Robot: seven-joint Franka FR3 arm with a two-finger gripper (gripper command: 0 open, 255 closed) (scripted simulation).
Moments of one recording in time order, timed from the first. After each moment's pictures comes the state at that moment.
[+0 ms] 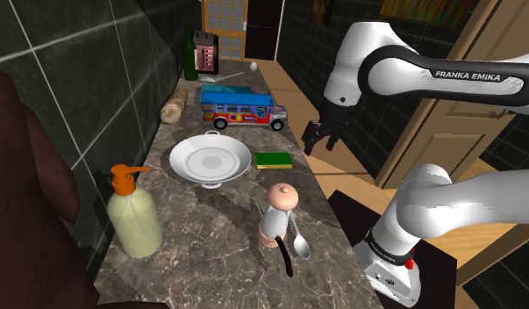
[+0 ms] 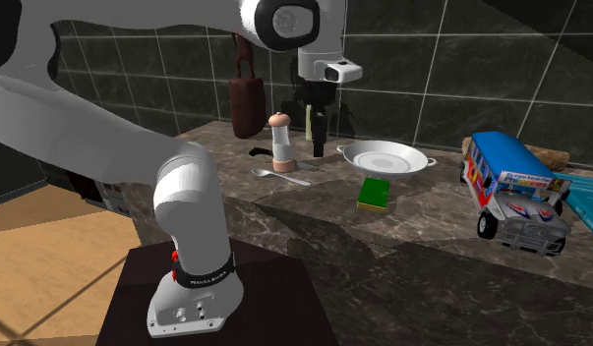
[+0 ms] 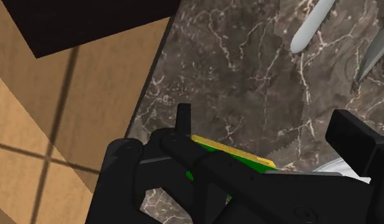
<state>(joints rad) 0.03 -0.90 0.11 -2.64 0.14 1.78 0.39</state>
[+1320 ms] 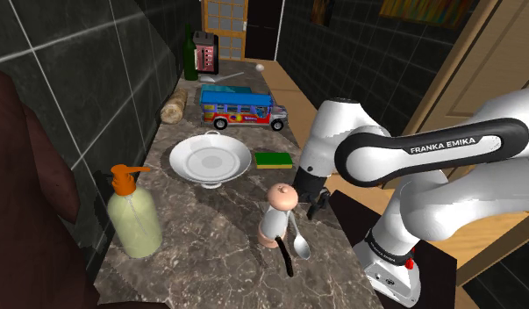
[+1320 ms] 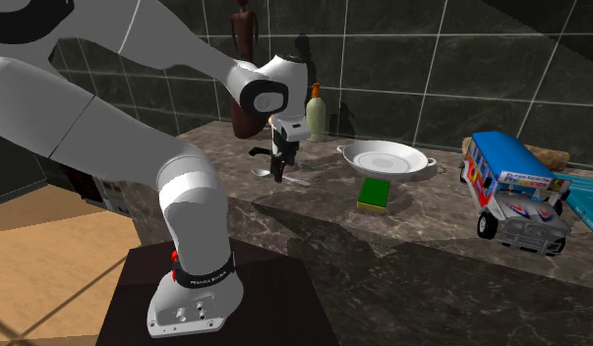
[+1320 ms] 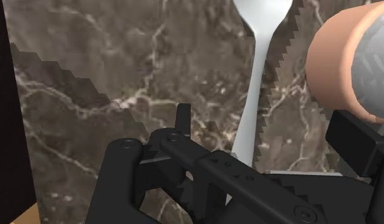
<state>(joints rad) 0.18 -0.80 0.45 -2.91 0.62 2.17 0.85</state>
